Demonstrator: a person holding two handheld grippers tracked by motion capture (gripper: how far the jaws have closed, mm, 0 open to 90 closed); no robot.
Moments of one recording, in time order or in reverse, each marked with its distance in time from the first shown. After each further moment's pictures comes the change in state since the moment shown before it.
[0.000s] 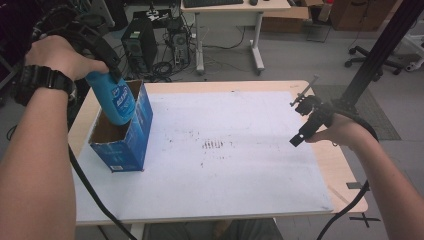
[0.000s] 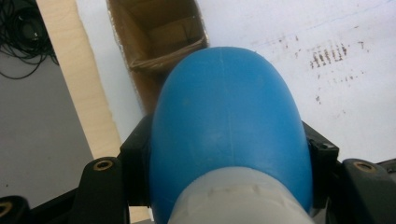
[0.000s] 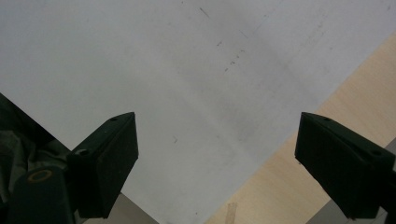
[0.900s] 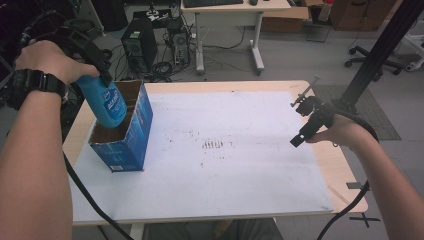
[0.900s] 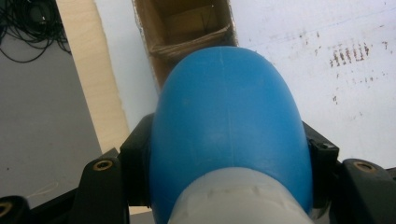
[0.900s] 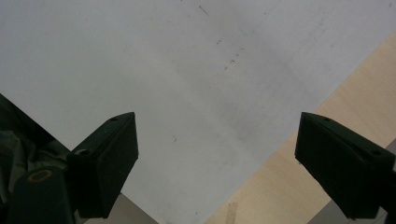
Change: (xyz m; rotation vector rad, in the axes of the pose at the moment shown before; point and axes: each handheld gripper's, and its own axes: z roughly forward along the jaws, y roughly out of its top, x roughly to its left) left arm 0.019 -0.008 0.007 0.011 0.021 -0.061; right arm -0.001 -0.003 0.002 -0.004 0.005 0.010
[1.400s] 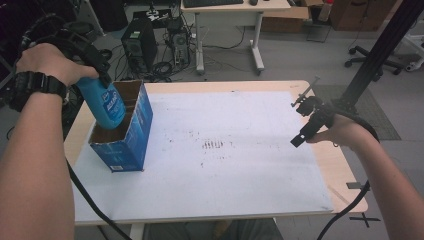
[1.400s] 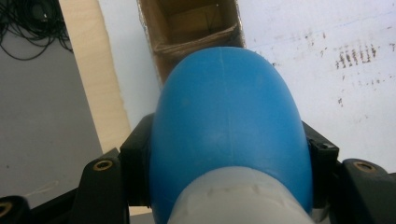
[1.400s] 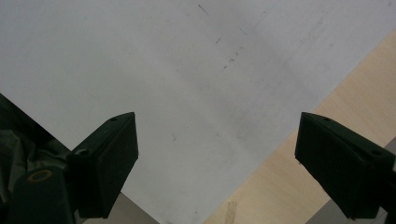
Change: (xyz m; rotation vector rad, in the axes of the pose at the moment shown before) left arm 0.003 0.000 0.006 -0.001 0.009 -0.003; right arm -0.001 -0.001 -0.001 0.004 -0.003 -0.003
